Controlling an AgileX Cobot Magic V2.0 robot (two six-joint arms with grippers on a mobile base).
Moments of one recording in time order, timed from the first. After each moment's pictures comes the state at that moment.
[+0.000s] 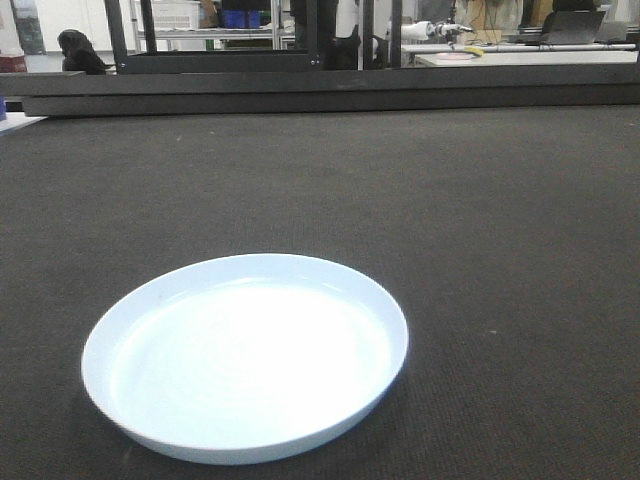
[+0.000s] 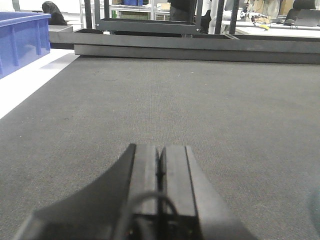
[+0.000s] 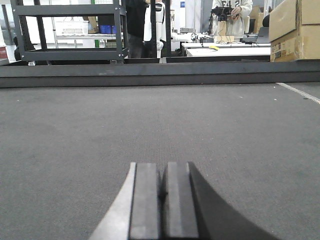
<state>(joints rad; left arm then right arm) -0.02 -0.01 0.03 -0.13 0.05 0.16 0.00 -0.01 0.03 0.11 0.00 -0.02</state>
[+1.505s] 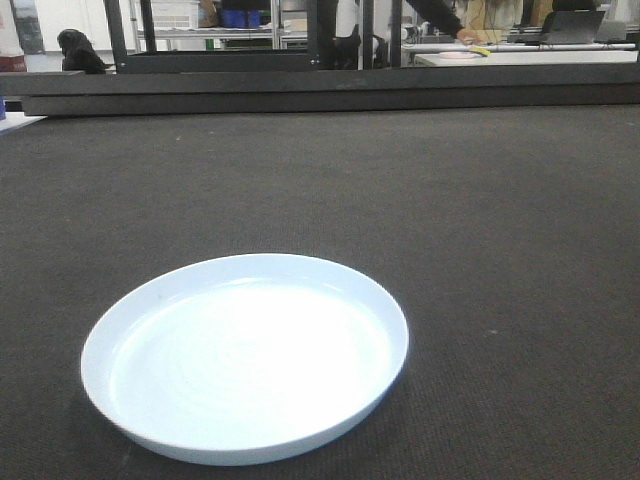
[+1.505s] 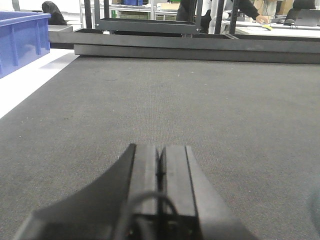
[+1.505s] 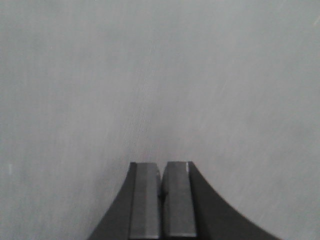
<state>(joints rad) -0.02 -0.01 0.03 -0.13 0.05 0.16 0.00 0.68 -0.65 0.11 0.68 -0.25</state>
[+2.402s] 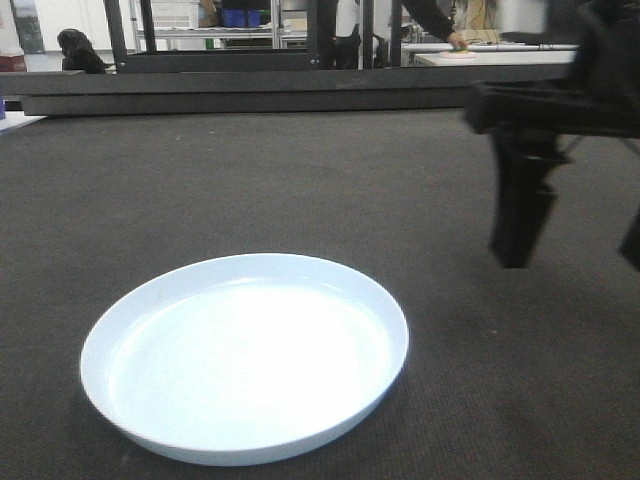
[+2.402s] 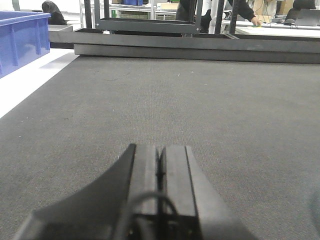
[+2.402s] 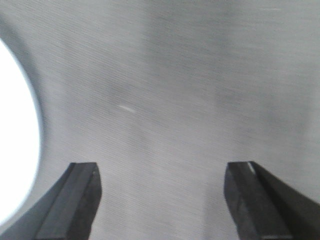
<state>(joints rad) -0.02 -0.01 0.03 -0.13 0.05 0.16 0.48 1.46 -1.03 0.07 0.98 0.44</state>
